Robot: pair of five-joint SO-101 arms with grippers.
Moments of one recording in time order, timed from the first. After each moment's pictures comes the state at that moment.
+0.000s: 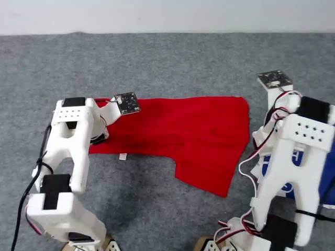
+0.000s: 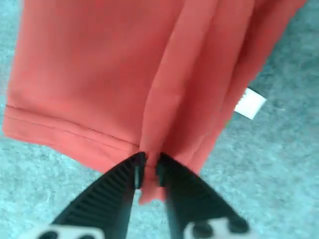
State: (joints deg) left arm -7.4 9.8 17.3 68.5 -61.8; right arm 15.2 -14.8 6.9 100.6 30.5
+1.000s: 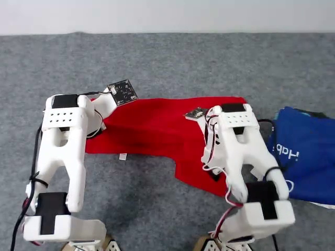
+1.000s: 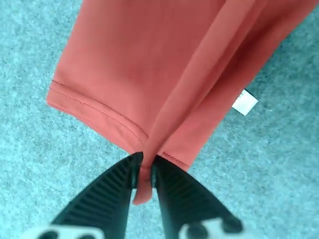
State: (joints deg) left arm -7.4 -1.5 17.2 74.6 -55.4; right arm -8.3 4.7 22.9 88.4 30.5
